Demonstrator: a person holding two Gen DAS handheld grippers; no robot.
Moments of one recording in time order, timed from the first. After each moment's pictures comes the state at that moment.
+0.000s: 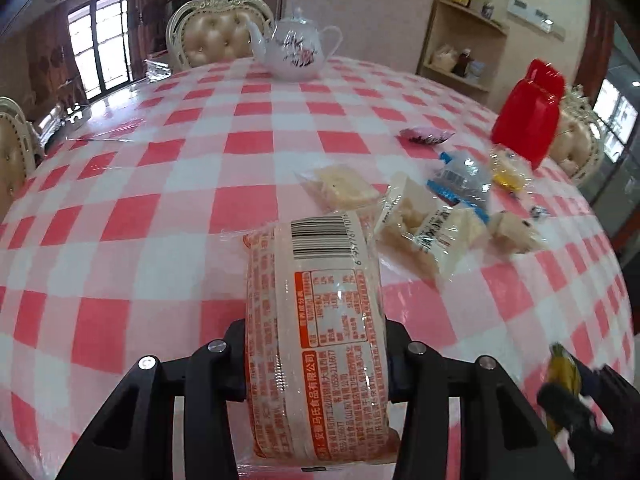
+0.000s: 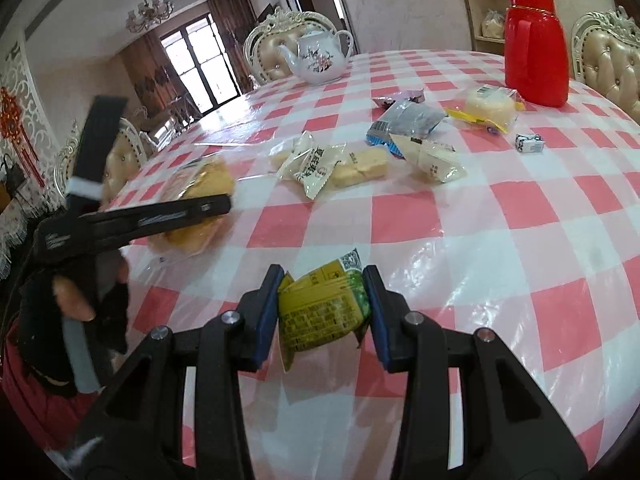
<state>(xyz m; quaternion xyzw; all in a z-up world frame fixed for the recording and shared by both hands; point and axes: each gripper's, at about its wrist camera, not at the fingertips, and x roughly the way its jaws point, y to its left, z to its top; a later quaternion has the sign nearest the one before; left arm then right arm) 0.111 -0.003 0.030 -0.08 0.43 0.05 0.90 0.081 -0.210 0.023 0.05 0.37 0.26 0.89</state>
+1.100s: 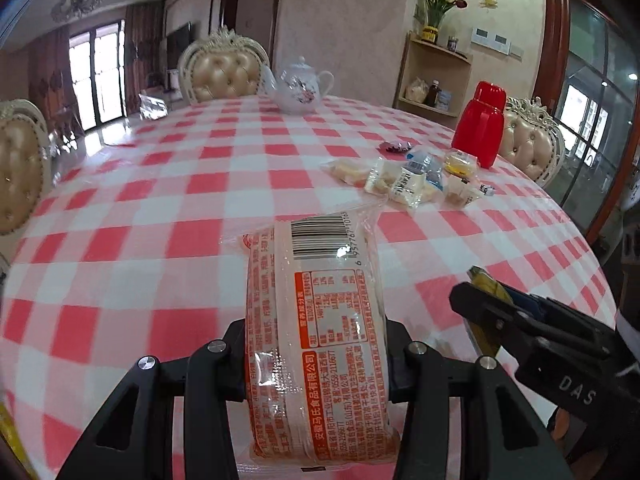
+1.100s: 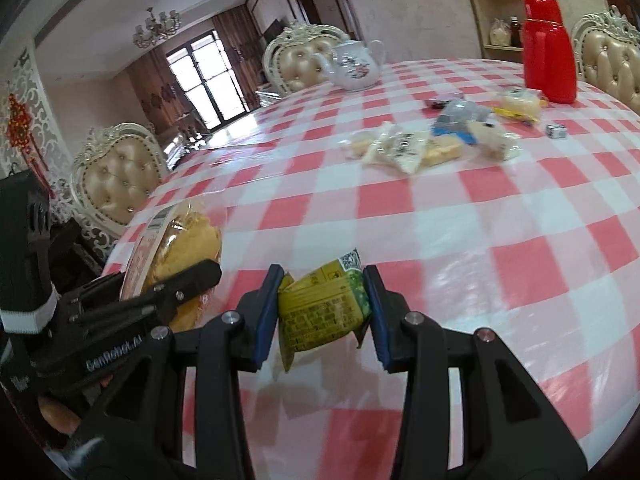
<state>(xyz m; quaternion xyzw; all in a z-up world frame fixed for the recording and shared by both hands) -0.051 0.017 0.046 -0.06 0.35 0.03 0.93 -0.001 -0.129 0.034 0.07 0.35 0.27 0.89</state>
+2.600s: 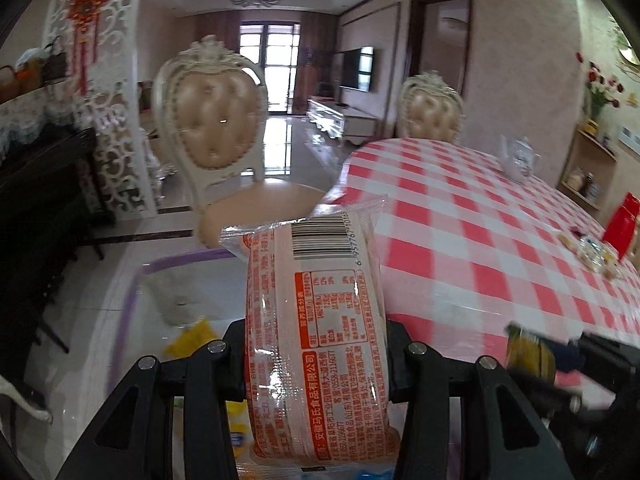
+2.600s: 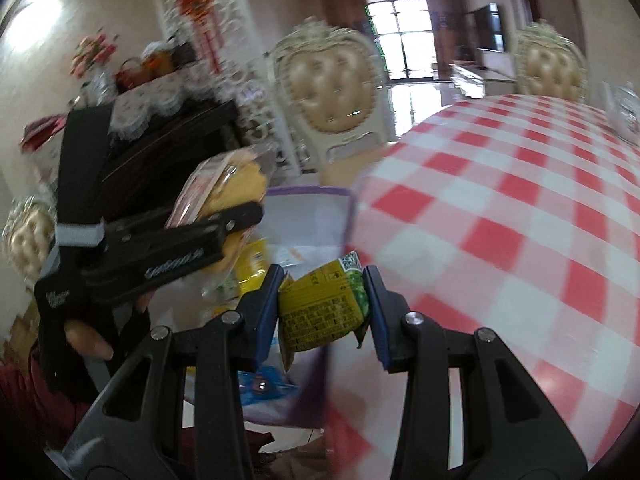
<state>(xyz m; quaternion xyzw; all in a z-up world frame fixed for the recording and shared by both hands) -0.290 0.289 0.053 -0.14 0.29 0.31 0.90 -0.187 0.166 0.041 -0.09 0.31 0.57 0.75</state>
